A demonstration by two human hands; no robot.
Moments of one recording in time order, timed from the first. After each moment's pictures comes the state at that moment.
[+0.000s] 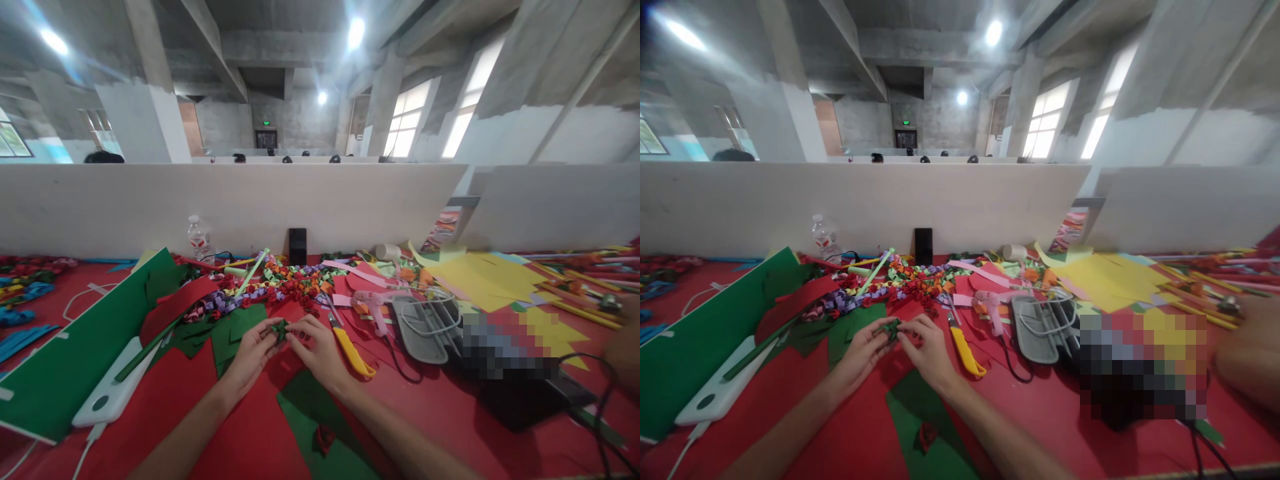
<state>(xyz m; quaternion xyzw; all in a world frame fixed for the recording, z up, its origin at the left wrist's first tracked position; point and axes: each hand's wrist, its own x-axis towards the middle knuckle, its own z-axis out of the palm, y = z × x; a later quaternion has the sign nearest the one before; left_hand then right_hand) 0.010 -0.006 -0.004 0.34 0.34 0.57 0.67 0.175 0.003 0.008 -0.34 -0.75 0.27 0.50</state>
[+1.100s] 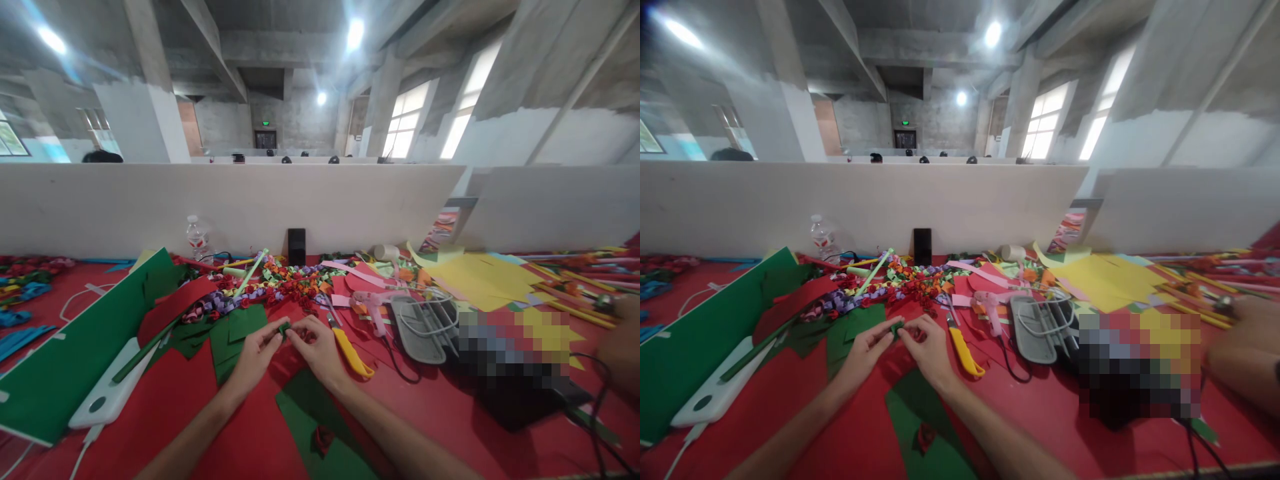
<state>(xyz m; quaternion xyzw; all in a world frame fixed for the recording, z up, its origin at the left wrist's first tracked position) 0.009 -0.005 -0.008 0.55 0.40 0.54 0.50 0.172 0.008 0.000 -0.41 -0.70 0.28 0.52</state>
